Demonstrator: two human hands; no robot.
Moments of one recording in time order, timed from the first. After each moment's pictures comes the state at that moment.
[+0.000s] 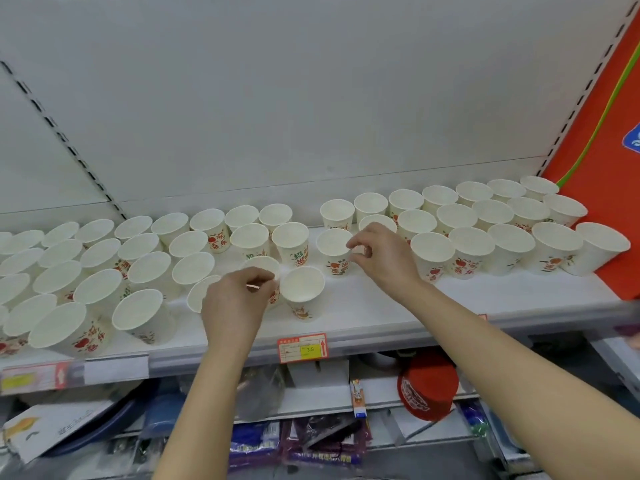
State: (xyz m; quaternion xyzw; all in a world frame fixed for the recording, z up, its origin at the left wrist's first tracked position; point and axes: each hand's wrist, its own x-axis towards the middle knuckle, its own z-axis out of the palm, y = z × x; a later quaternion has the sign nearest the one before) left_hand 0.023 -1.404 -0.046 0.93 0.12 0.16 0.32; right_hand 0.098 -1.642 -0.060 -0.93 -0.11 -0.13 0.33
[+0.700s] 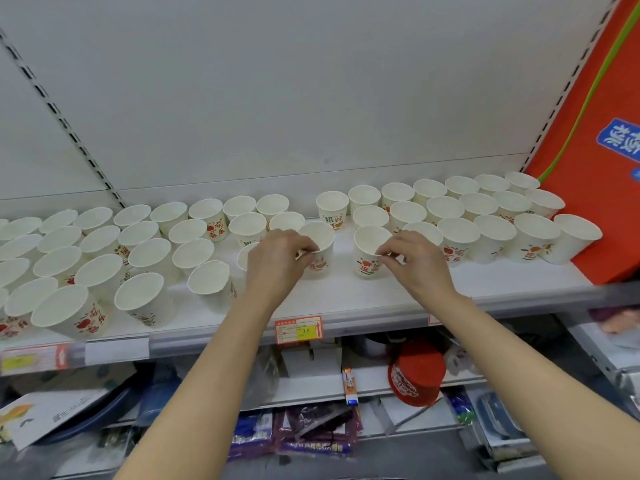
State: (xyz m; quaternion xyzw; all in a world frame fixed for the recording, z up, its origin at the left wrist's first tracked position) left_hand 0.058 -1.446 -0.038 0.95 -0.13 0.16 0.22; right_hand 0.054 -1.697 -0.070 -0.91 -0.15 -0.25 0.27
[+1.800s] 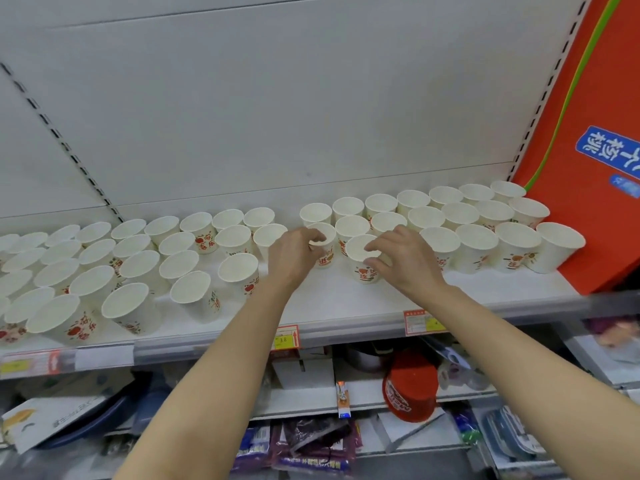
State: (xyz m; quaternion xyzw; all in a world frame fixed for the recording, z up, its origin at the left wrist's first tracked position) left_hand 0.111 -1.504 -0.053 0.96 -0.06 0.13 0.24; right_hand 0.083 -1.726 -0.061 -0.91 -0.23 -0.29 0.19
